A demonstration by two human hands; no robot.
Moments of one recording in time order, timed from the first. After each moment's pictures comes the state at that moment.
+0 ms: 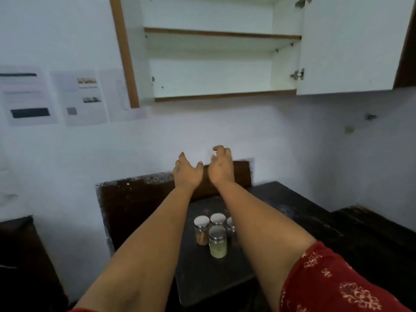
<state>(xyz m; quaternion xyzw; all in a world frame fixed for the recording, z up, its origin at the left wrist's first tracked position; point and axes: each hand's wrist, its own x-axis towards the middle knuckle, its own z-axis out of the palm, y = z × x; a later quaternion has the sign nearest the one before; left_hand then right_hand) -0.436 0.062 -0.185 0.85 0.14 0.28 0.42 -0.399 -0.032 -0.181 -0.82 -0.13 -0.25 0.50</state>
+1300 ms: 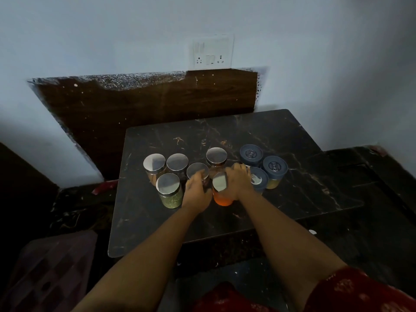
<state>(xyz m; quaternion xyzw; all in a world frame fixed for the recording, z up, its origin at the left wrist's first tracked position) -0.266 -0.078 -0.478 0.87 0.19 0.03 0.45 -0.175 -0.206 -0.472 -0.97 -0.23 0.07 0.11</state>
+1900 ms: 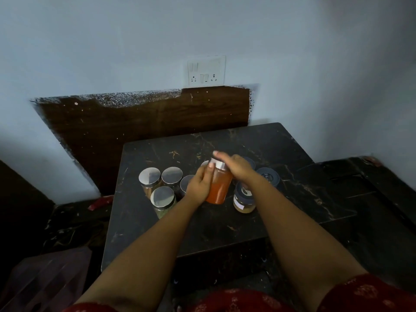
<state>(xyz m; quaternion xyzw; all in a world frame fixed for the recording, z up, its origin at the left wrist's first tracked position) -0.232 -0.097 -0.421 0.76 0.19 0.02 0.62 -0.157 -0.217 -0.371 -0.82 -0.08 0.26 0.51</state>
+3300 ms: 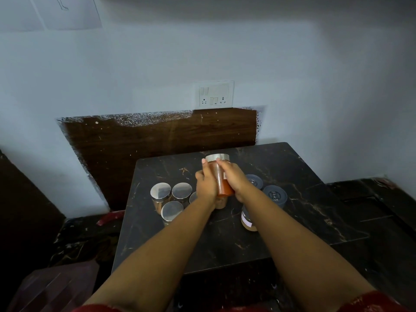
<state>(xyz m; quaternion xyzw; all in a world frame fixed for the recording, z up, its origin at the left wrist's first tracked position) -0.213 -0.108 -0.375 0.59 0.35 0.12 0.72 -0.171 -0.183 -0.356 -0.74 -0.02 0.25 0.63</state>
